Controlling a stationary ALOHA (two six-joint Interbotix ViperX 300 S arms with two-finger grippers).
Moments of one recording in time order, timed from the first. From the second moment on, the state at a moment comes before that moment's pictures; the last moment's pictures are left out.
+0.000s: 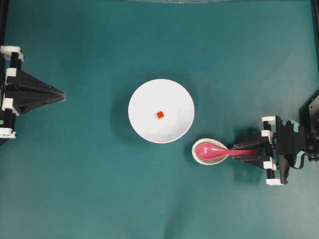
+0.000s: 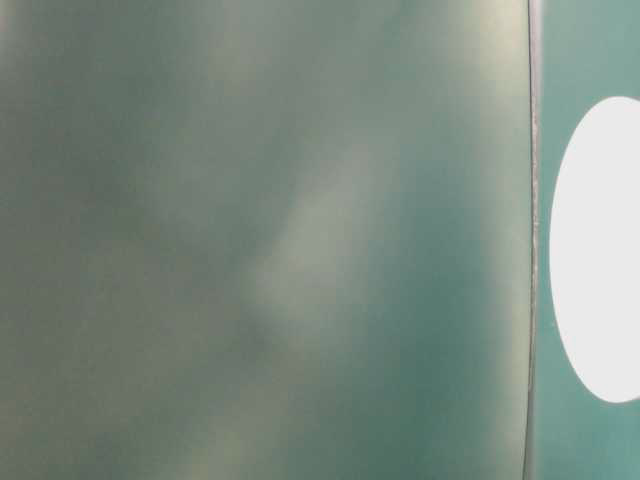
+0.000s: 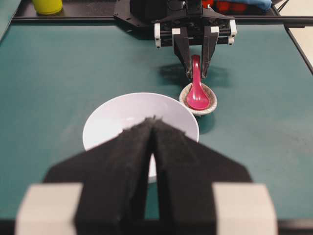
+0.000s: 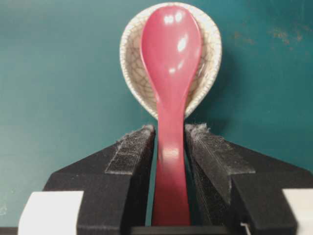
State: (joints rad) left arm 0.00 -0.96 1.16 0.01 -0.05 0.02; right arm 0.62 0.14 1.34 0.65 -1.08 0.06
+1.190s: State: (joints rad) left arm 0.00 -0.96 1.16 0.01 -0.05 0.02; right arm 0.62 0.14 1.34 0.65 -1.08 0.06
